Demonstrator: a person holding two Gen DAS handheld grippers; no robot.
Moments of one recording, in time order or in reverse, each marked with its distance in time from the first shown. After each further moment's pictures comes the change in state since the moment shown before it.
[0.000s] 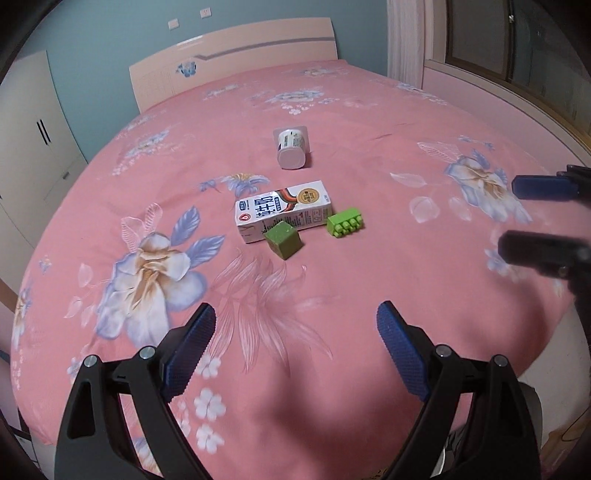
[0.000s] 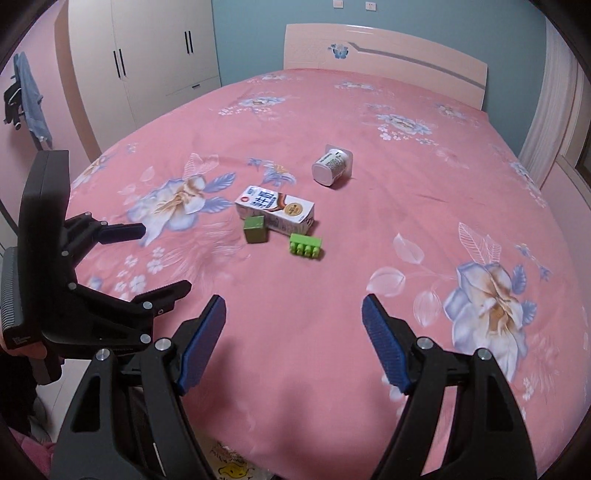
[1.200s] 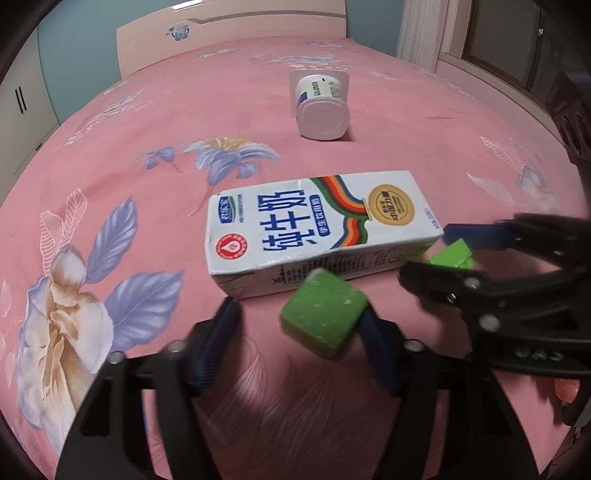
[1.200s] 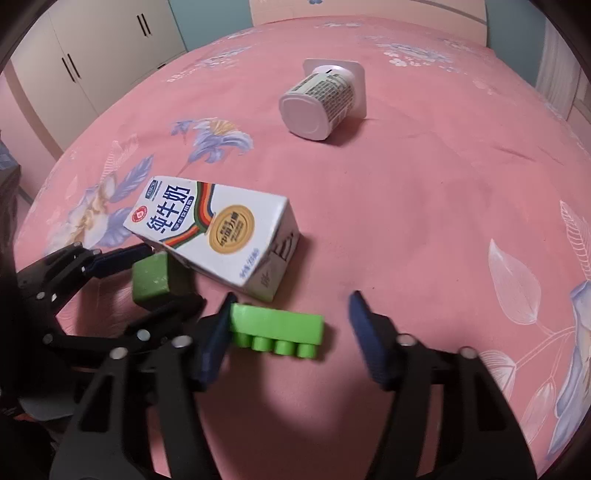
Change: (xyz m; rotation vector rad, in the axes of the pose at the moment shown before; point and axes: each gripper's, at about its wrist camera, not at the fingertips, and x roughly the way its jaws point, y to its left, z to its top) left arm 0.165 0.038 0.042 -0.059 0.072 -0.100; right arm 0.224 -0.034 0.052 0.154 0.158 0.038
